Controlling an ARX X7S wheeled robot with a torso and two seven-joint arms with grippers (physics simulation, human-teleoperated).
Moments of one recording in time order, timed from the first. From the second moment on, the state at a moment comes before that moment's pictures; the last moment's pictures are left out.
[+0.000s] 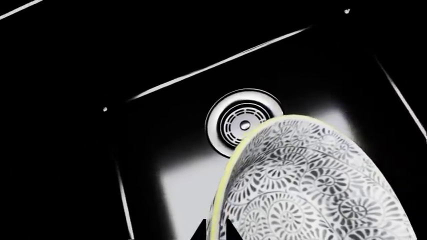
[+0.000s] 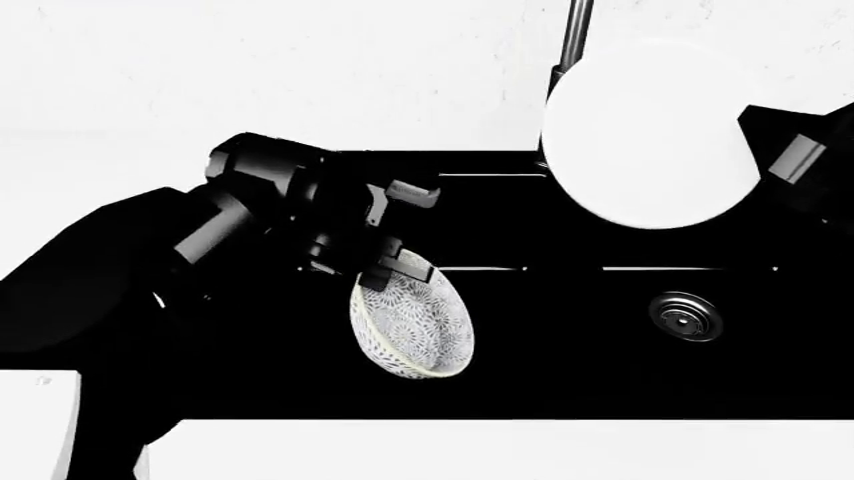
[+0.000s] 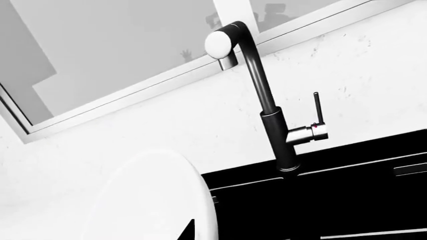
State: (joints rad) left arm -1.62 0.00 1.58 -1.11 -1.62 -1.02 -0.23; right arm 1.03 1.38 -0.47 -0.56 2.18 0.33 0.68
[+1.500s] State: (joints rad) left arm -2.04 -0.32 1.40 -0.77 -1.78 -0.98 -0.62; right arm 1.11 1.26 -0.52 -0.55 2.21 0.48 0.80
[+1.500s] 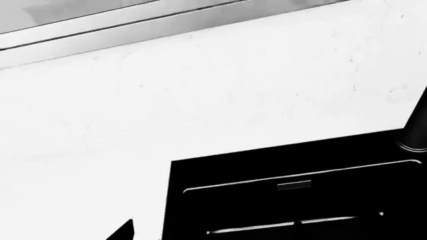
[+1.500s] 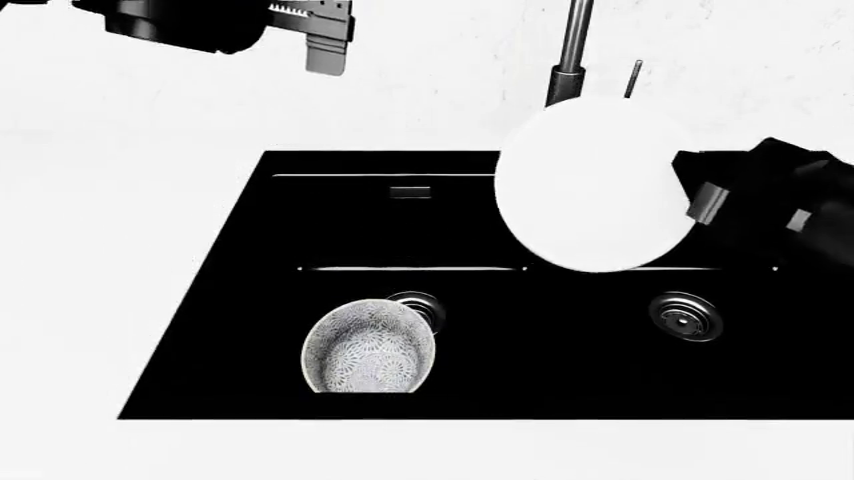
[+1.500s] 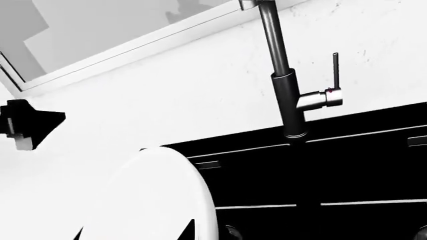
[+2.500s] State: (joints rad) left arm -2.03 -0.63 1.28 -0.32 -1.90 -0.93 -0.95; right arm 1.38 0.69 -0.90 -0.11 2.02 0.85 0.81
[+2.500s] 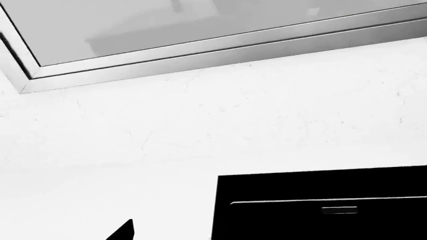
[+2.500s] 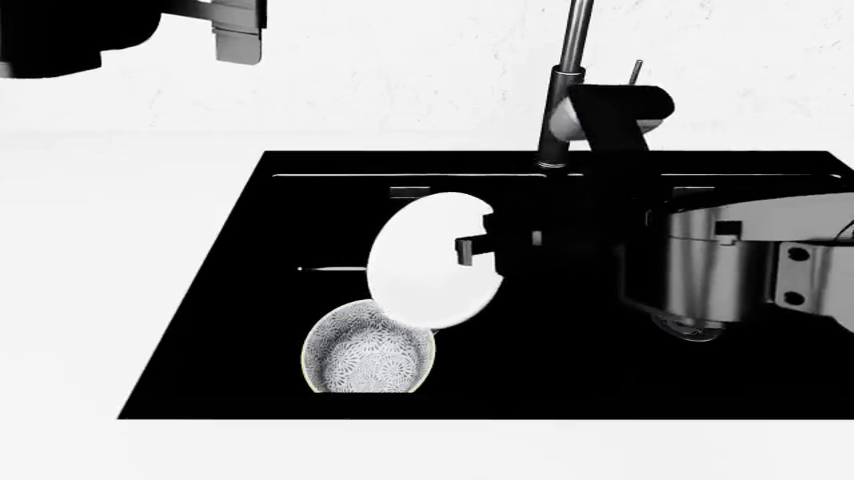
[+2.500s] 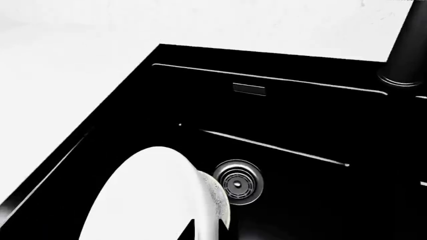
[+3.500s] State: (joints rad) left arm -1.98 -0.65 1.27 -0.32 -1.88 -0.91 -0.94; right arm 1.39 0.51 -1.01 0.02 1.94 0.93 0.67
